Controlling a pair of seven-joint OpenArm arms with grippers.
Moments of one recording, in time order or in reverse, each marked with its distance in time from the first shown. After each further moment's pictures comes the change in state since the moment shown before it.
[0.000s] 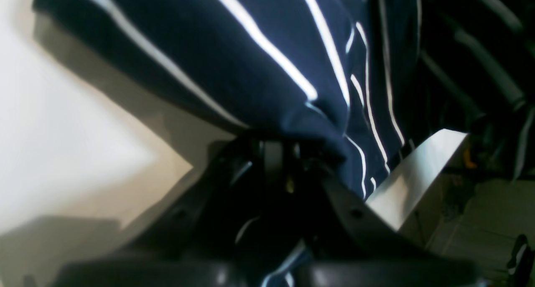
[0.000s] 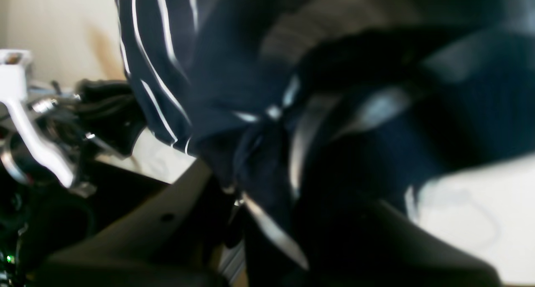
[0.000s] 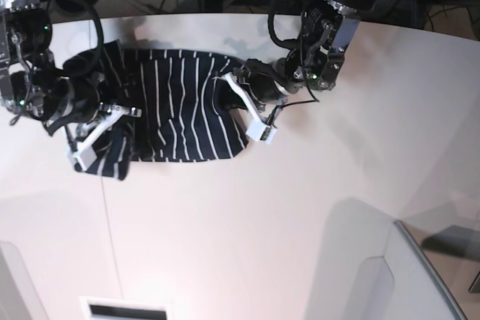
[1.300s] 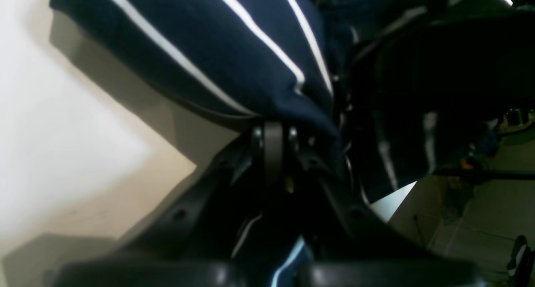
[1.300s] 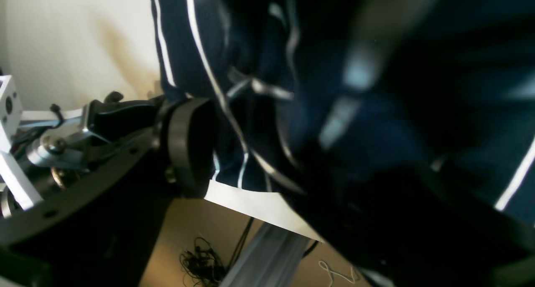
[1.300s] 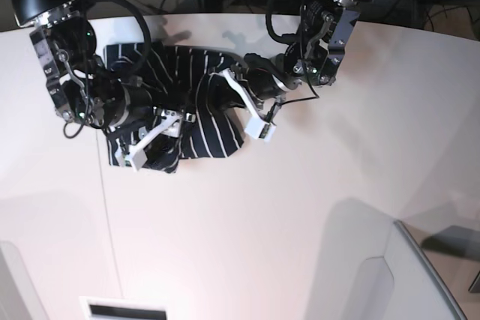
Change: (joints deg) left arm 2.6 0.0 0.0 4.5 0.0 0.0 0.2; right arm 6.5 -4.7 -14.4 -6.8 0.2 -9.3 7.2
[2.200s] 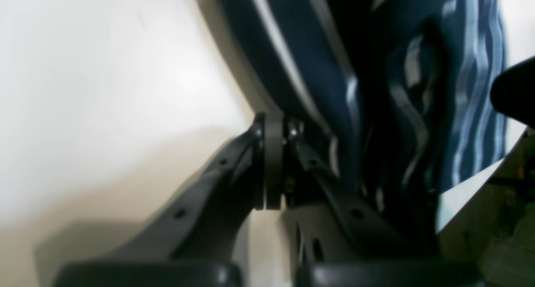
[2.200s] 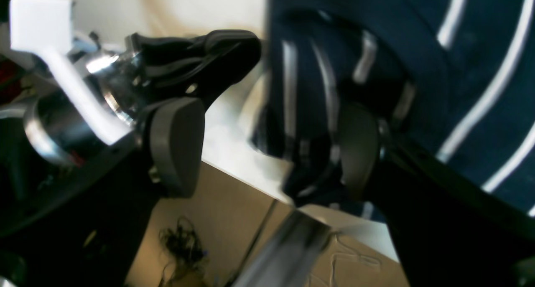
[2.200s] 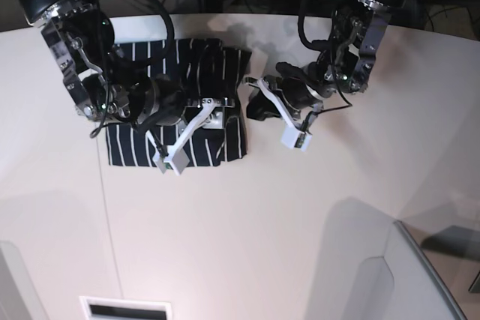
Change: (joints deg) left arm 0.0 -8.4 -0.1 5.4 -0.7 6.0 0.1; right arm 0.8 -0.6 -8.0 10.6 0.3 -0.3 -1.1
